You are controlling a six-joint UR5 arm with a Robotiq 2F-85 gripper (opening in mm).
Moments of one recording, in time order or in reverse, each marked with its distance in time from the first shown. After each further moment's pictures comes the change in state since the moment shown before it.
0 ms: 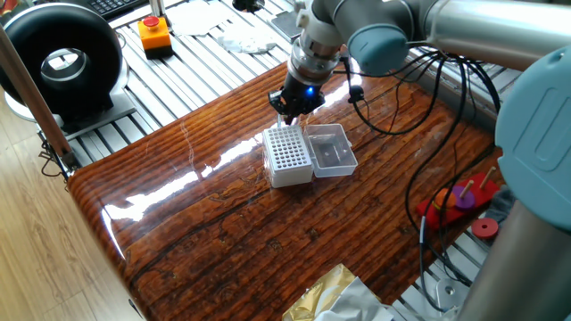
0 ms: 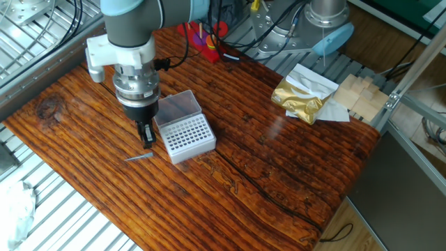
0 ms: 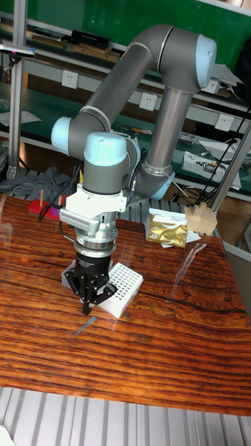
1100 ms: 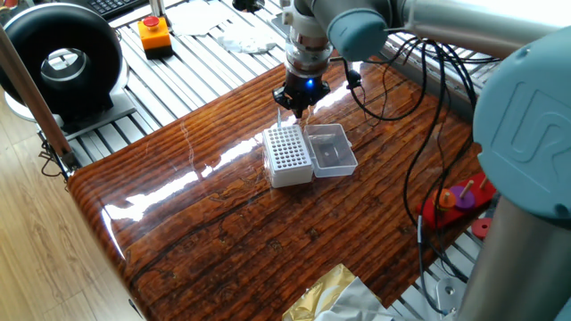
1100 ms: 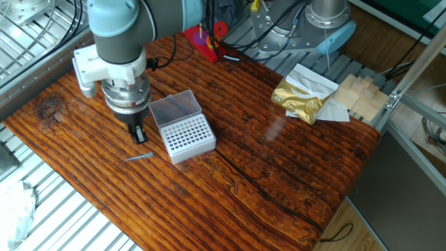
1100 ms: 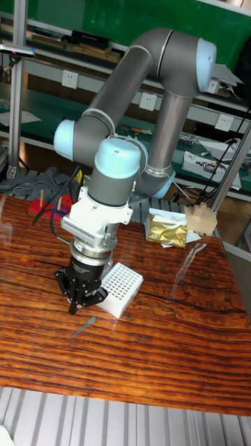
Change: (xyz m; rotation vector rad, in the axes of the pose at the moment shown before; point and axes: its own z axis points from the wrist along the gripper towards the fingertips) arm -0.016 -0.016 -0.004 0.140 0.033 -0.057
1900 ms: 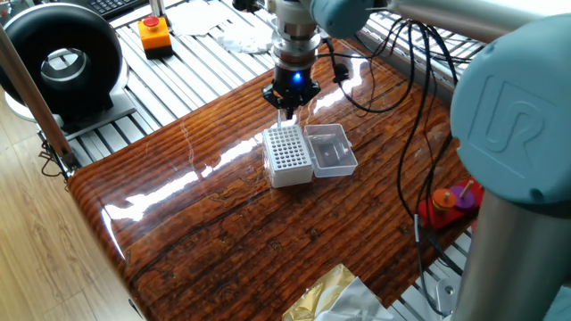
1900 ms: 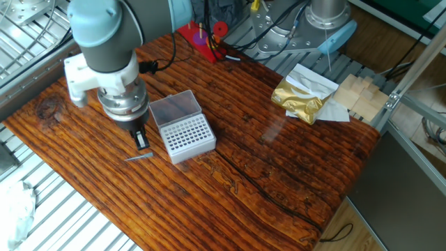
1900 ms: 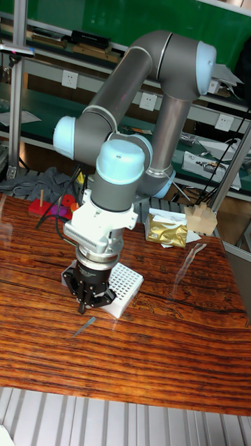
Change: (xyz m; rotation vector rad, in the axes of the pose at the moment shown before) arm 0.008 0.026 -0.006 -0.007 0.100 0.054
